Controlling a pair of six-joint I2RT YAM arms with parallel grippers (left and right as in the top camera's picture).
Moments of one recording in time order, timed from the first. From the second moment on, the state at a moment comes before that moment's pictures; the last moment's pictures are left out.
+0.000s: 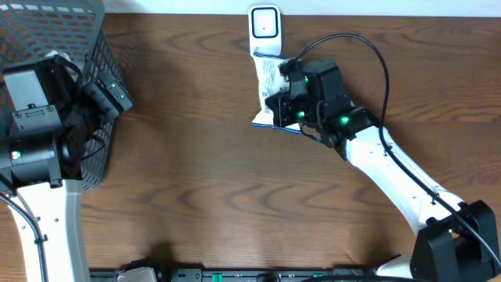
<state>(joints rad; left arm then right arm) 0.21 1.23 1.46 -1.02 0.09 -0.41 0.45 1.62 1.17 -0.24 -0.32 0.34</state>
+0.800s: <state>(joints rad) 0.21 1.23 1.46 -1.02 0.09 -0.41 0.37 1.92 1.17 0.03 -0.20 0.39</state>
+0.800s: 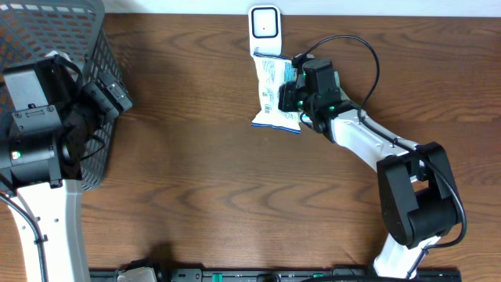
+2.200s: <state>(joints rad) 0.21 1.23 1.46 -1.02 0.09 -0.41 0.33 1.92 1.32 -0.23 -0.34 0.32</state>
